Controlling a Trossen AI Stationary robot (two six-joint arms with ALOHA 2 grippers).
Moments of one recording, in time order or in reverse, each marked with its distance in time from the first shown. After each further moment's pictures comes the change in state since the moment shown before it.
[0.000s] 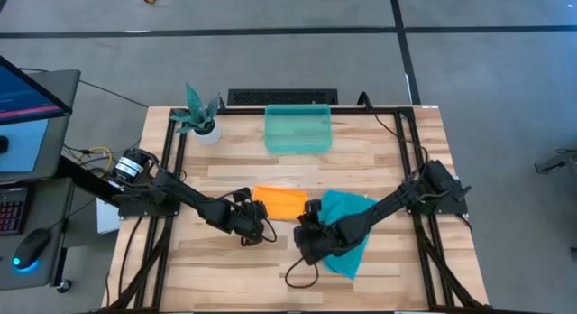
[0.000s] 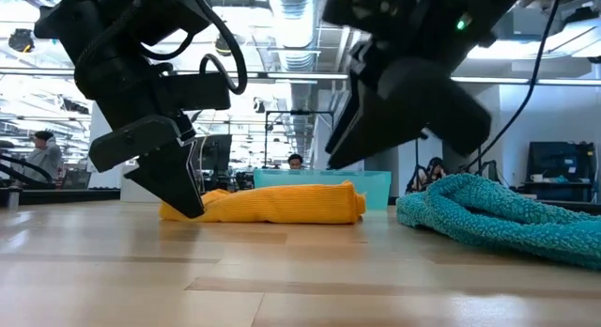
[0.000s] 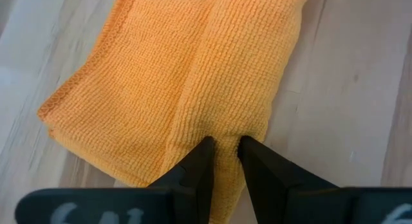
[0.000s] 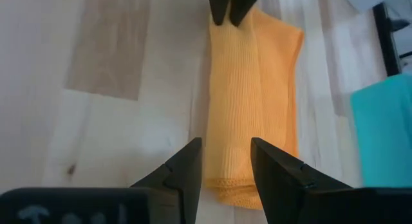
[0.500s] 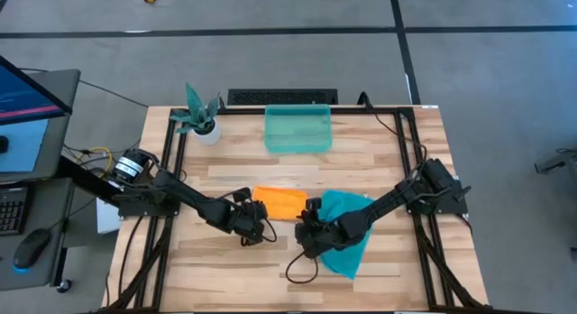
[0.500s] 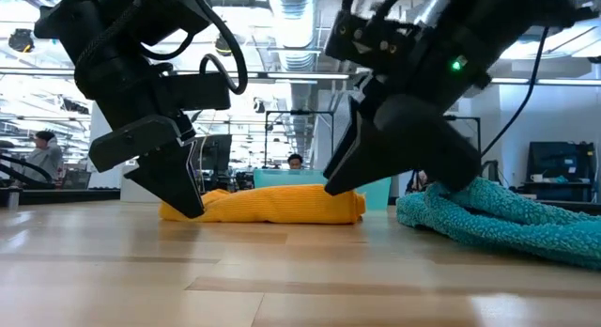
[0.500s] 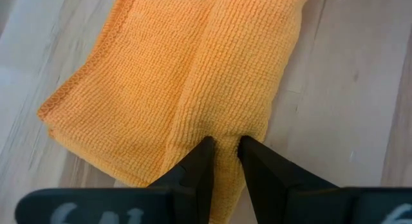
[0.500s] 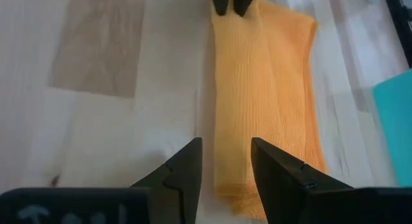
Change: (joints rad) left arm 0.000 0.000 0.000 0.001 0.000 0.000; right arm -0.032 0.000 -0.127 0.213 -0.029 -0.008
